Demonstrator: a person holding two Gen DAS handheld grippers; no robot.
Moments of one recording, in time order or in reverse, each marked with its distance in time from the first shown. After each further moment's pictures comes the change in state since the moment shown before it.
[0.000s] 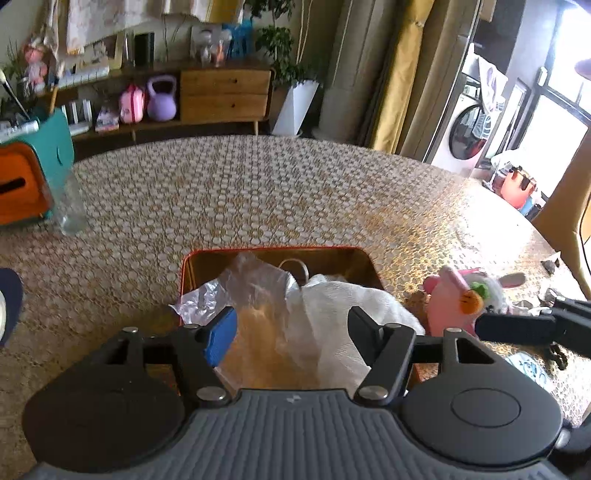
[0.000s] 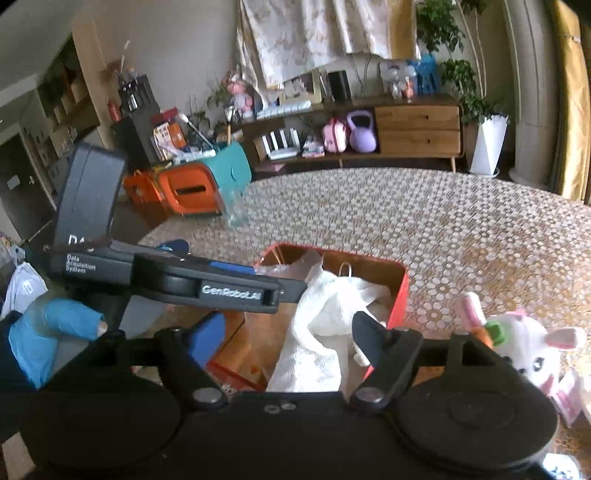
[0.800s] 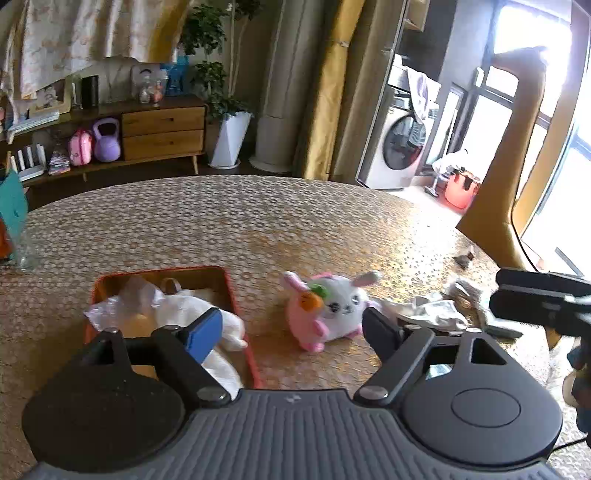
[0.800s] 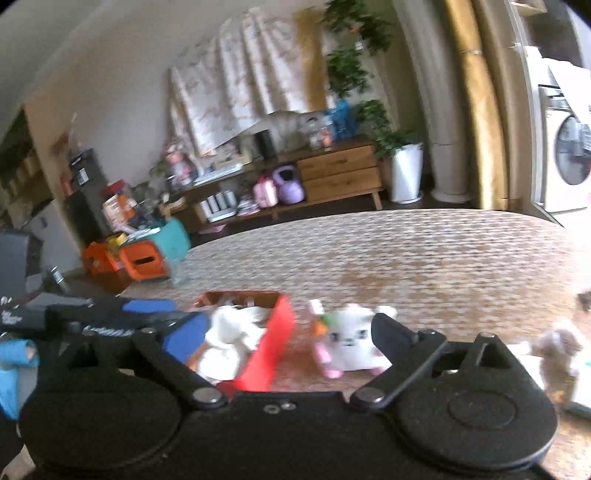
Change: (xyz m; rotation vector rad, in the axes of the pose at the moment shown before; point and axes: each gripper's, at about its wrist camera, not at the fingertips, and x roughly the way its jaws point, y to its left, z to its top) left arm -0.075 -0.118 -0.014 0.101 -0.078 -0.137; right arm -0.158 -0.072 -0.028 0.168 -0.188 -0.171
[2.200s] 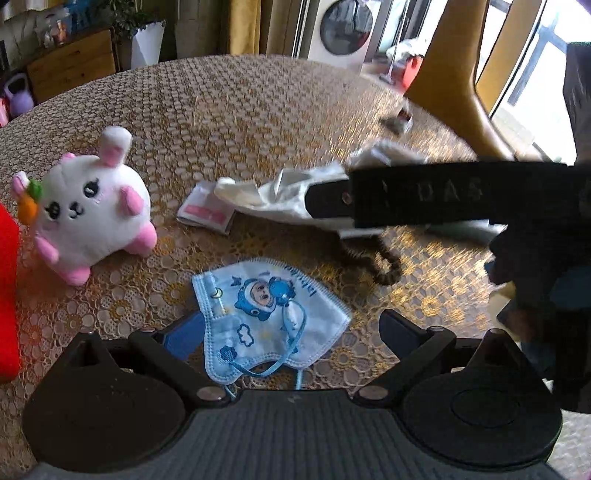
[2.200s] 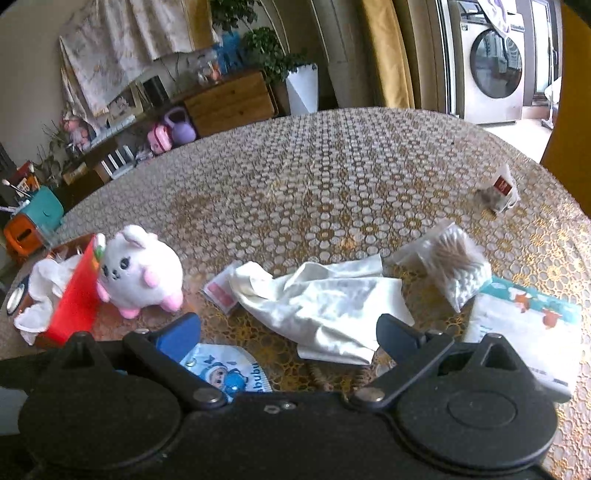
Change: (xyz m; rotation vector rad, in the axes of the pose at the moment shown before) left arm 0.168 -0.191 -0.070 0.146 0.330 -0.068; right arm 0.054 -0.188 -0.056 0.149 0.233 -0.216
